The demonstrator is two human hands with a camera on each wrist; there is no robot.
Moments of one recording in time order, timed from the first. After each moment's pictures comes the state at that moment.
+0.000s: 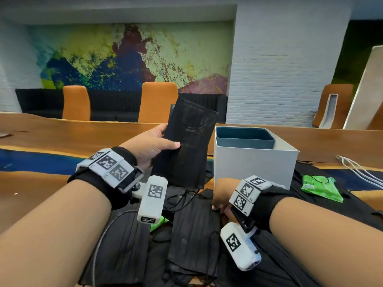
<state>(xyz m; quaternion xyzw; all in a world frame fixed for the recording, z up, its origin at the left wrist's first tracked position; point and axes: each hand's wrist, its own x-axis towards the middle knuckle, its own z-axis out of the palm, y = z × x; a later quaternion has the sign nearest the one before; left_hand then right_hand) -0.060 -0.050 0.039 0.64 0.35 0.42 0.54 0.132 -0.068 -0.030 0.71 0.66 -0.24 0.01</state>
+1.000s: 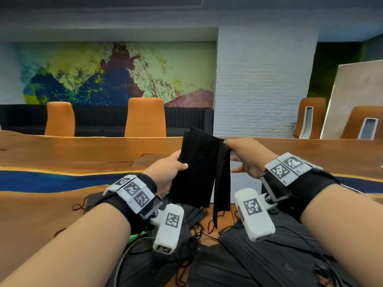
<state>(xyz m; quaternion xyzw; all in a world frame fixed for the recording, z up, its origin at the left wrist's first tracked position) 0.023 -0.069 0.019 0.61 0.34 0.39 0.60 0.215 -0.114 0.063 0.59 0.52 -0.36 -0.49</state>
